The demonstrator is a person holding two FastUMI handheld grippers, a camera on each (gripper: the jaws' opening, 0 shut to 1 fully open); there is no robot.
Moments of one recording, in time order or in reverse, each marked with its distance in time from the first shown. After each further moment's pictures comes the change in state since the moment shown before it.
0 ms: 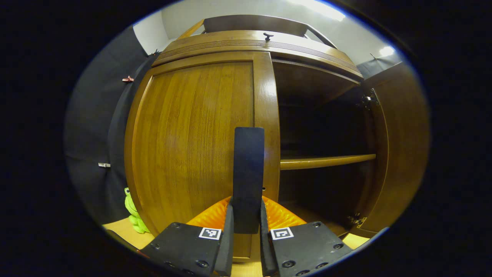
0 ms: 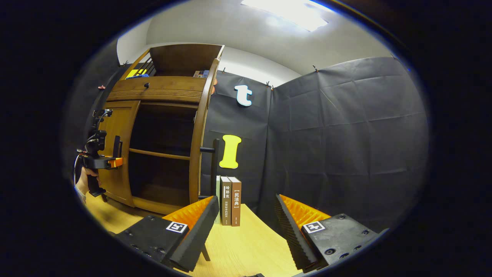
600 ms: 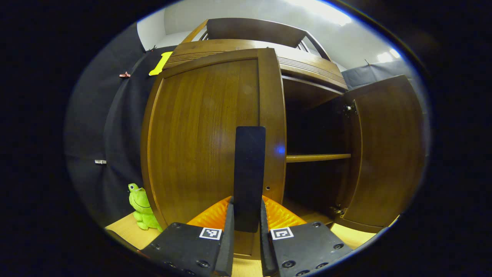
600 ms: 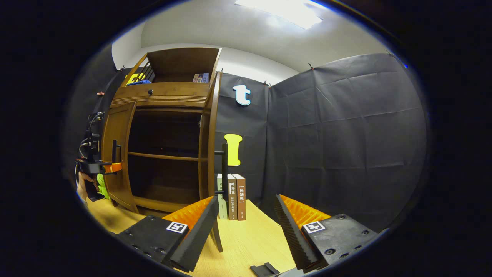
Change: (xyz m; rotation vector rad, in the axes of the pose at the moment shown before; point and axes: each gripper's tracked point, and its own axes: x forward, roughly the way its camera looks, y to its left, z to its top) left arm -0.078 0.020 0.002 -0.059 0.034 -0.123; right arm -0.048 0.017 0.012 0.019 0.024 0.002
